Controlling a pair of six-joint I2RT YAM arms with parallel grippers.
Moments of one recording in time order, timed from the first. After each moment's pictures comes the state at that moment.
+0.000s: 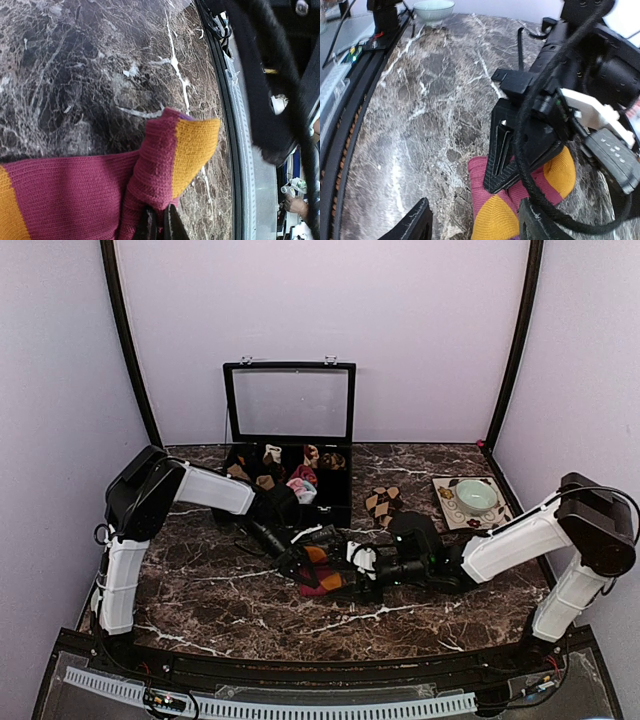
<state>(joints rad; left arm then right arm) -0.68 2.22 1.43 -0.72 1.02 0.53 0.99 1.62 0.61 0.51 -0.41 -0.35</state>
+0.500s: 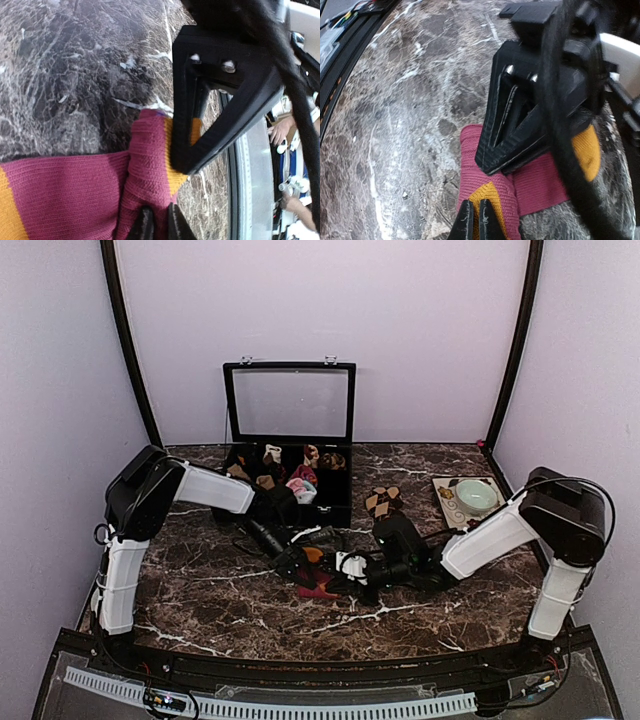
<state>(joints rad) -0.68 2.22 1.44 -0.77 1.02 0.55 0.96 1.80 0.70 0.46 -0.43 -0.46</state>
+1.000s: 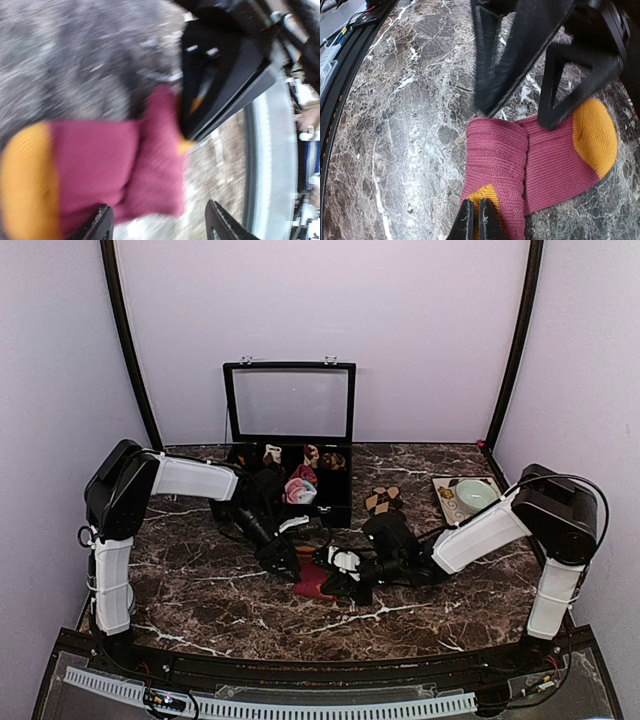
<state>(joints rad) -0.64 2.10 1.42 -0.85 0.86 0.62 0.96 1.85 0.79 0.35 -0.47 -0.35</state>
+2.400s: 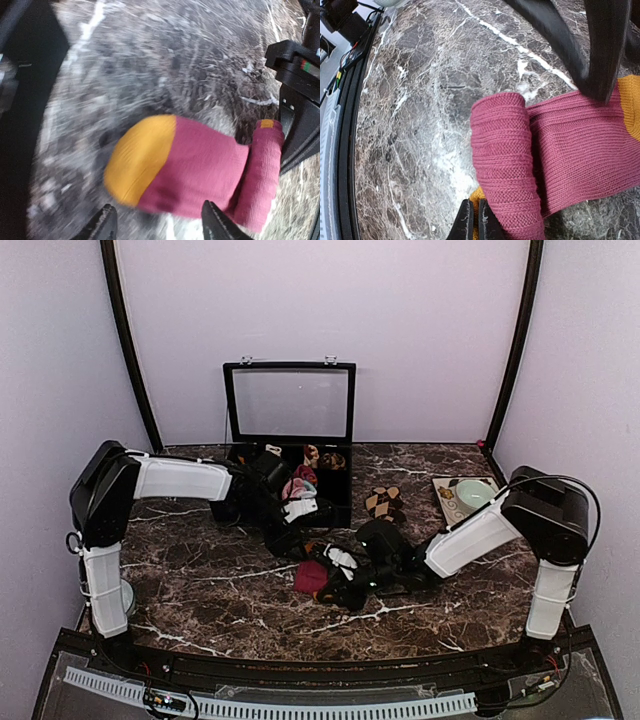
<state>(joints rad) -0.70 2.02 1.39 -0.56 0.47 0.54 0.99 1.89 0.80 0.35 -0.45 0.04</state>
